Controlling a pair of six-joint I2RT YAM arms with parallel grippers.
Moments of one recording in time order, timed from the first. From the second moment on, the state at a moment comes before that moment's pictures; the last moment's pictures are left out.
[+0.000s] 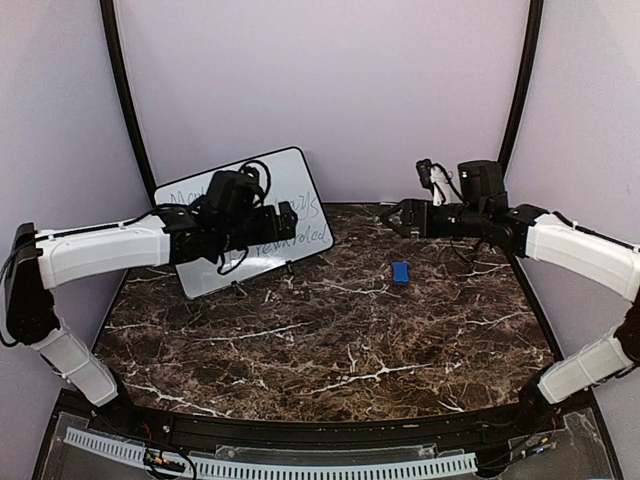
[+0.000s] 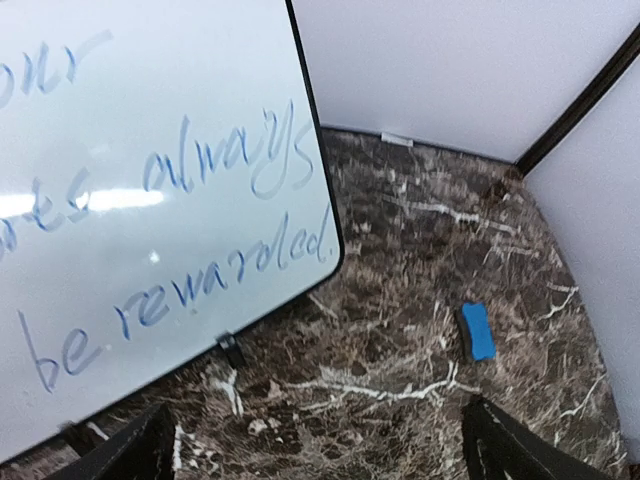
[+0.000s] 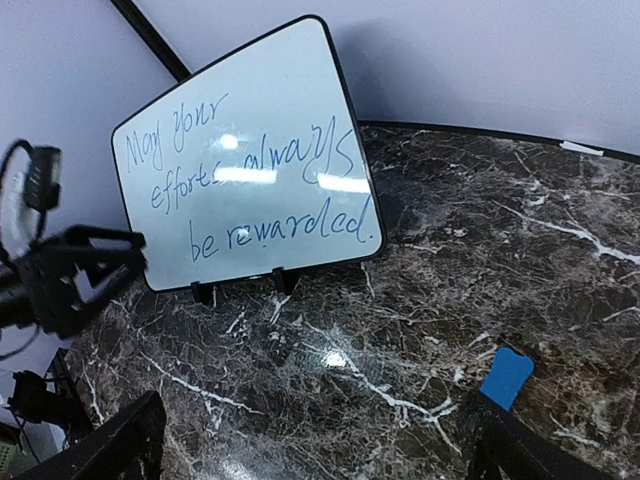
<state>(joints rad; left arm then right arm) -0.82 1.63 1.23 -0.19 -0.38 -0.64 0.49 1.30 1.04 -0.19 -0.32 0.34</state>
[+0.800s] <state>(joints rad) -0.14 1.20 1.13 -0.38 -0.27 -0.45 0.92 2.24 1.78 -0.17 0.07 0.15</state>
